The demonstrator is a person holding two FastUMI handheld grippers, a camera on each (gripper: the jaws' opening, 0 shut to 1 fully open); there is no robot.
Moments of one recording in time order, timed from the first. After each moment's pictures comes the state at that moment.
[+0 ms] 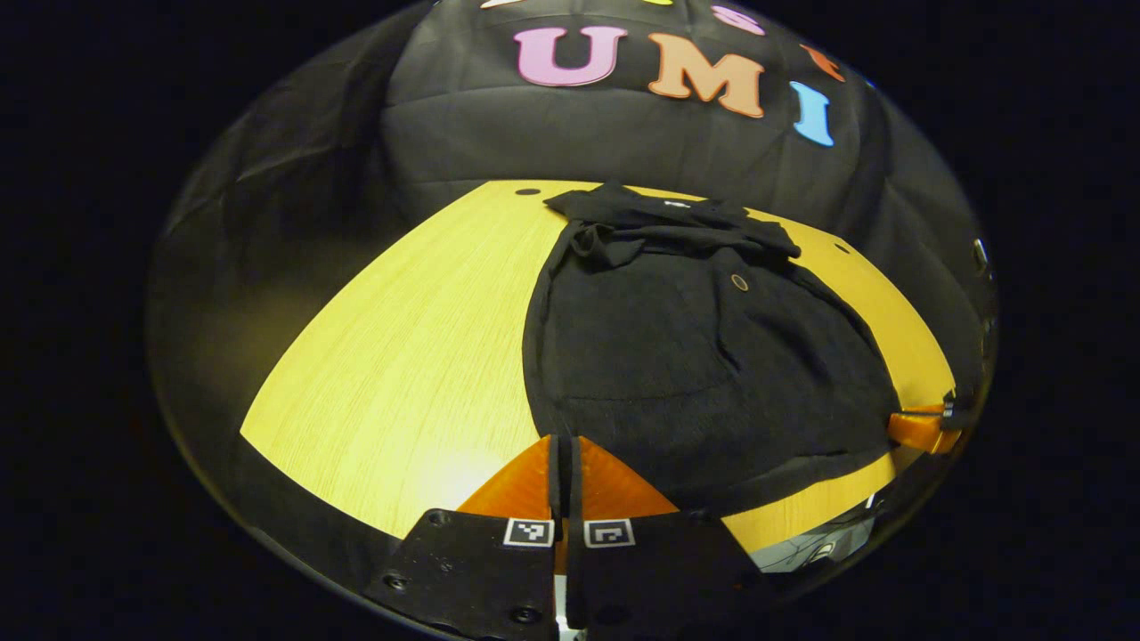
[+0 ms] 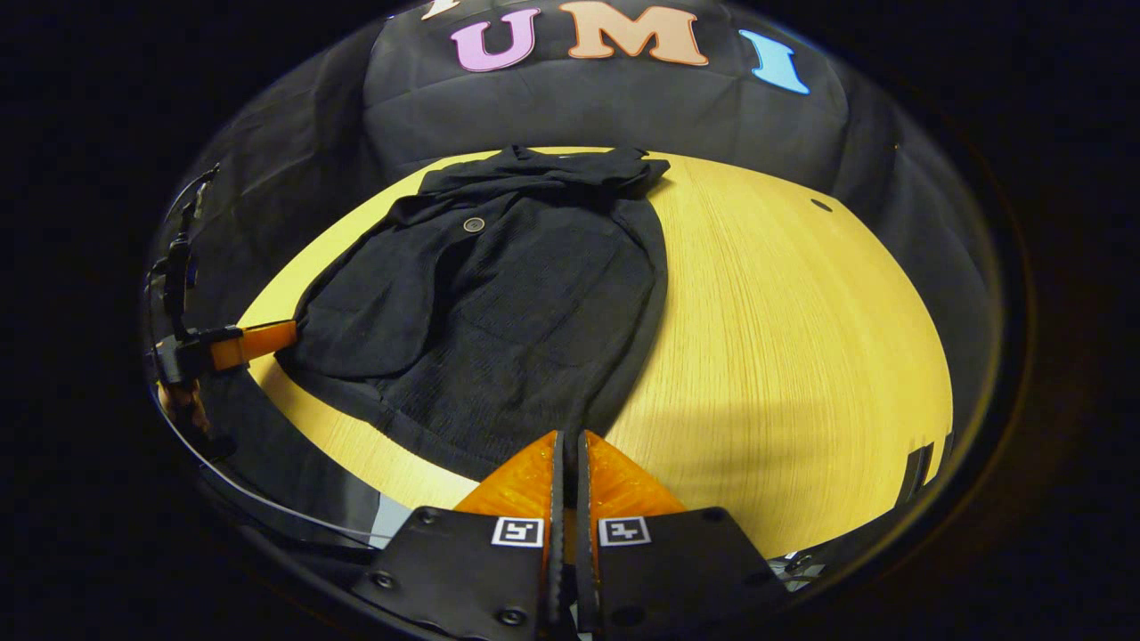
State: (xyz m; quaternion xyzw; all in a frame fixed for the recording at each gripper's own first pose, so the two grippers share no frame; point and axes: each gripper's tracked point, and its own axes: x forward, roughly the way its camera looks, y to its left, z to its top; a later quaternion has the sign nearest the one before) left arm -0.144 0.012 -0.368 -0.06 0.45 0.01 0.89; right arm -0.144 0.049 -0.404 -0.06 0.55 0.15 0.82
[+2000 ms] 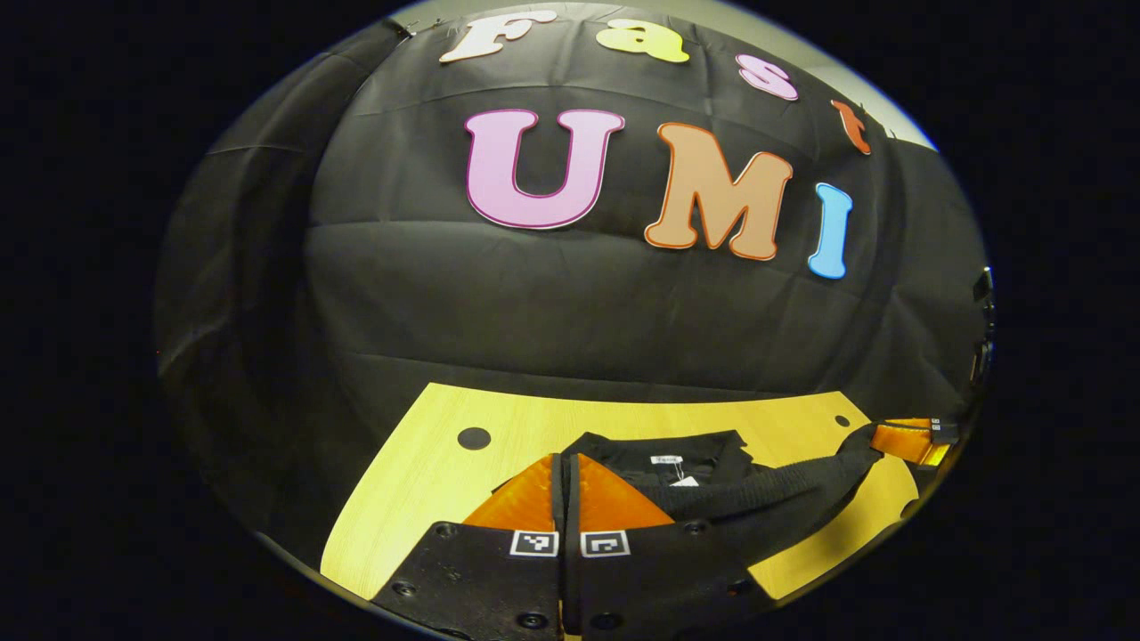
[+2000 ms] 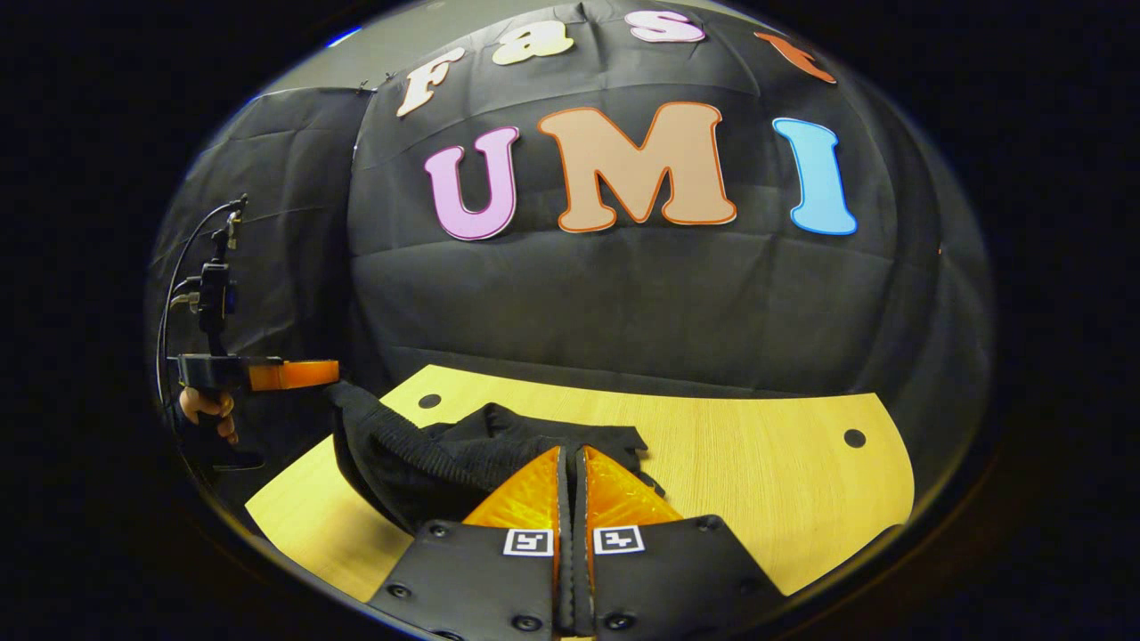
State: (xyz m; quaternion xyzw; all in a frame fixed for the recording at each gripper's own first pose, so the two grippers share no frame) left arm 0.244 0.001 -0.218 -0.05 0.27 -0.04 0.96; right arm 0.250 0.123 -0.251 -0.02 0.32 0.20 0.92
